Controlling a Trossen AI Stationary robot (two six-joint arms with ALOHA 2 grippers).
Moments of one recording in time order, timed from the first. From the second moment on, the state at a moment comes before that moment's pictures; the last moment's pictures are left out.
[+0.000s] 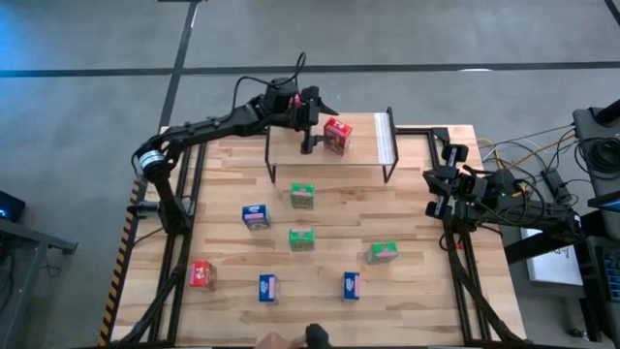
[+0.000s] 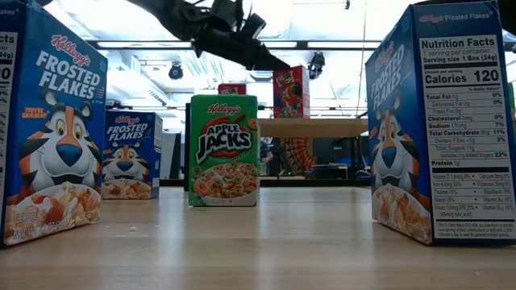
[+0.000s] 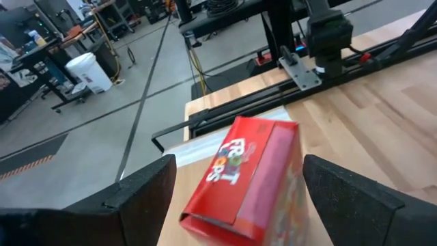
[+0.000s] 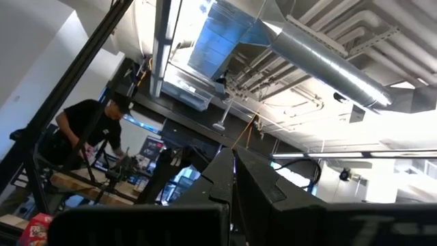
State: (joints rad) left arm 0.55 1.79 1.51 -0.05 0.46 0.59; right arm -0.23 0.27 0.20 0.67 -0.21 -0.38
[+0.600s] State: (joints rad) left arm 0.55 1.83 1.51 -0.05 0.46 0.58; right arm -0.23 0.27 0.20 0.67 -0.21 -0.40
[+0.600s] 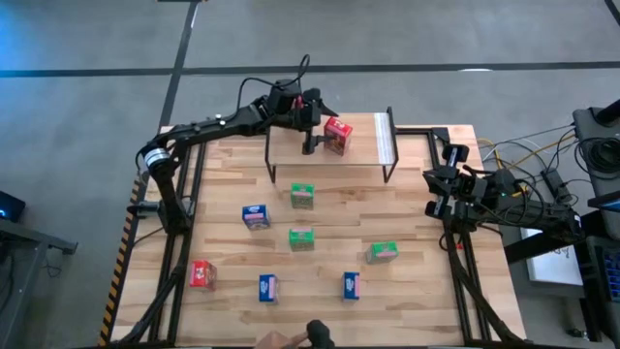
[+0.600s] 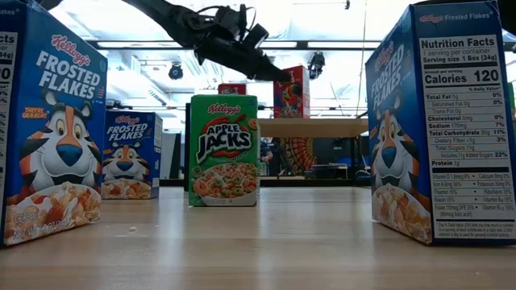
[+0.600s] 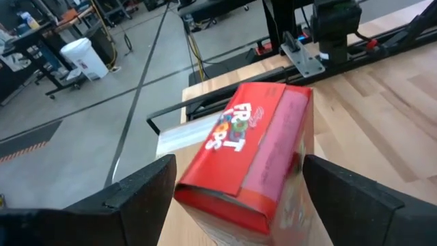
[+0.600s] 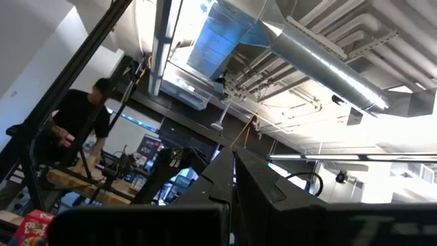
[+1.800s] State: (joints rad) left arm 0.54 1.78 1.51 -0.09 0.50 0.46; right arm -0.23 0.27 0.20 0.67 -0.21 -0.42
